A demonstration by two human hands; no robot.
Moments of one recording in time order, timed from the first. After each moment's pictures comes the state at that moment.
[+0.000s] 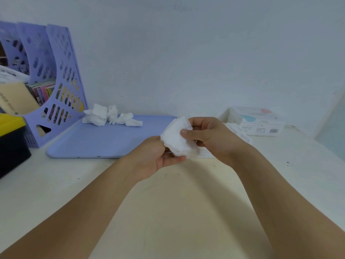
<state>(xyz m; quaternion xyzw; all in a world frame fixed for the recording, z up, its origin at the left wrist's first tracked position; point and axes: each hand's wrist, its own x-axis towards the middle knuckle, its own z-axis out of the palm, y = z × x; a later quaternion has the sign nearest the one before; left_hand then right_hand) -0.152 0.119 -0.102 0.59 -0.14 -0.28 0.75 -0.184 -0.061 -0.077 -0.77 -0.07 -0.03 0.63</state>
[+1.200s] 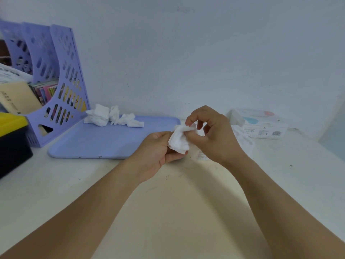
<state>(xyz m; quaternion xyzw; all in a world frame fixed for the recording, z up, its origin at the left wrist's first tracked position) -0.146 0.116 -0.104 0.60 -0.15 -0.20 0.76 -0.183 -0.051 -0.081 -0.84 -0.16 -0.34 0.38</state>
